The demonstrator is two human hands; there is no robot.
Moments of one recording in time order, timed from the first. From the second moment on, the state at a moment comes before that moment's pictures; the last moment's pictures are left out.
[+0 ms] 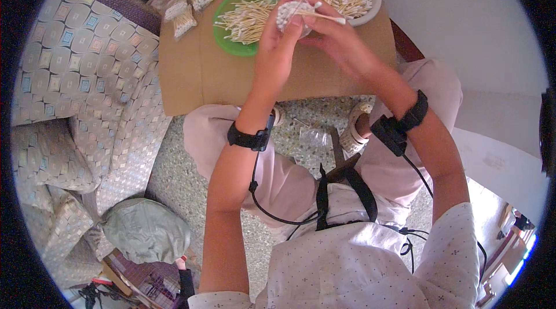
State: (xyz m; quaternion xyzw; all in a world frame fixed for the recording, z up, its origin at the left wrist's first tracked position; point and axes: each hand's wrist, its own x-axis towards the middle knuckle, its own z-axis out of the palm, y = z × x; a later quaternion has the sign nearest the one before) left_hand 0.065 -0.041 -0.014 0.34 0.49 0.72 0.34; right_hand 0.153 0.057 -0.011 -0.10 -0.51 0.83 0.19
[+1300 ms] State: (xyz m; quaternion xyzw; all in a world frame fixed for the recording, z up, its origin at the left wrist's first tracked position) left_hand 0.057 -0.042 -0.016 0.43 0.59 0.67 0.12; right_hand 0.161 0.073 -0.033 -0.20 -0.89 0.33 0.24
